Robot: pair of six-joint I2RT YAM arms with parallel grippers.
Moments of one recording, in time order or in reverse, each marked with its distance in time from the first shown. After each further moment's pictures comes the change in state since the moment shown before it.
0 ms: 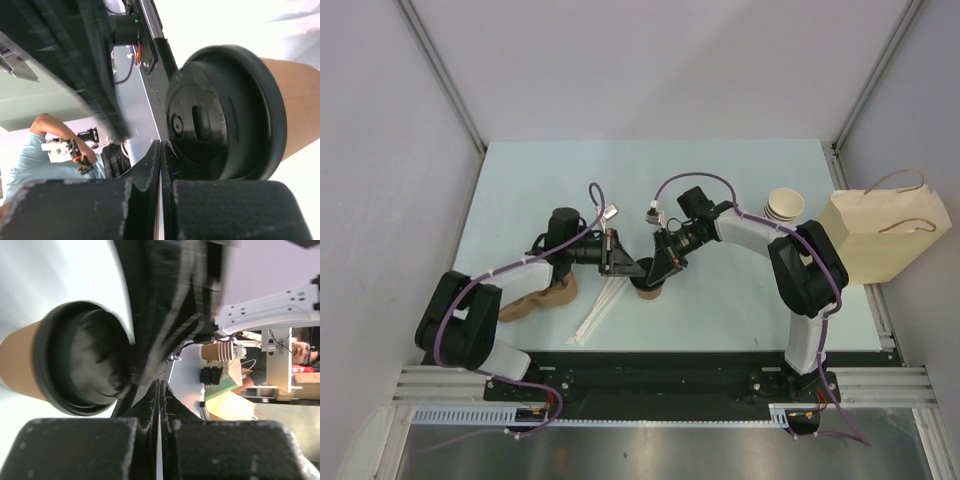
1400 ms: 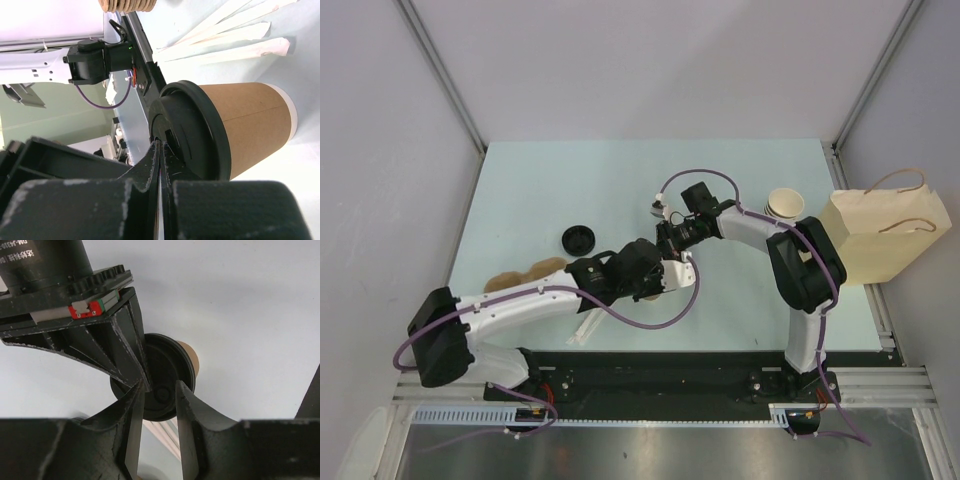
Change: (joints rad) left arm -0.673 -0.157 0.318 -0.694 -1.182 1.230; right arm -0.034 0.025 0.005 0.119 0.048 0.132
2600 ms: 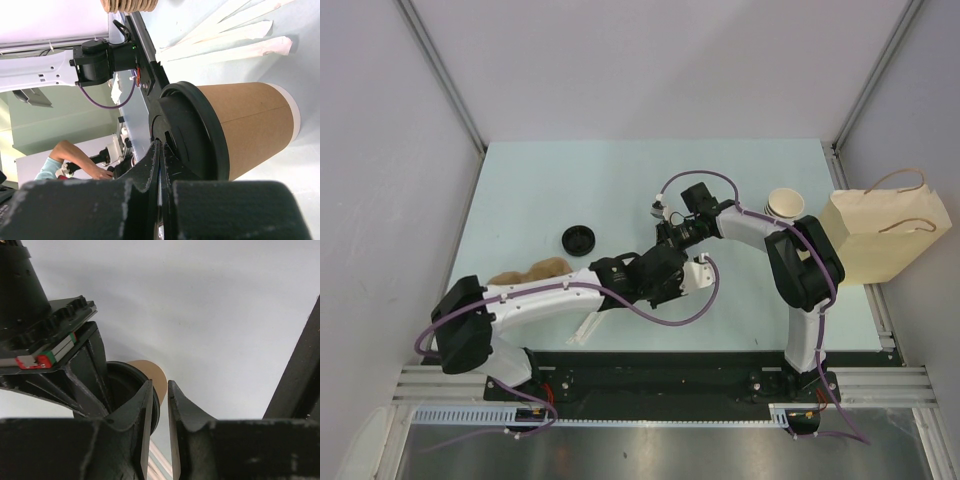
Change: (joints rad) left arm -0.071 0.137 0.102 -0.018 -0.004 -0.150; right arm -0.002 0.017 0.005 0.002 -0.021 0.018
